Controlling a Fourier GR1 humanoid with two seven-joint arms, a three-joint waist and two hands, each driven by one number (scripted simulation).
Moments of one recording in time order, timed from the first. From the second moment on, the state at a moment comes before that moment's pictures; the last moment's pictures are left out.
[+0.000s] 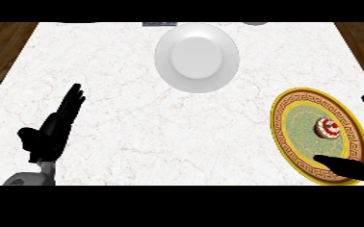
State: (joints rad) left arm -0.04 0.37 -0.09 -1.36 0.19 0.07 -0.13; right arm 0.20 -0.64 0.06 -1.76 0.30 -0.36 0.29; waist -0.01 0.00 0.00
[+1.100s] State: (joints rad) left arm -0.04 0.30 -0.04 -1.36 0.12 0.03 -0.12; right arm 0.08 -0.63 0.04 -1.69 0.42 0.07 0.67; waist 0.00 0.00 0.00
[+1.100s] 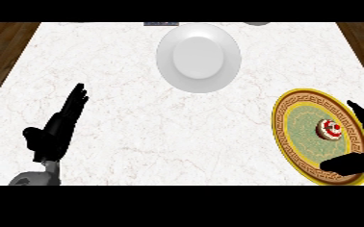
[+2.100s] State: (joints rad) left arm -0.06 0.24 0.03 -1.33 0.04 -0.02 -0.13; right arm -0.10 -0.49 -0.04 -1.25 0.62 0.11 0.38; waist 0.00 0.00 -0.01
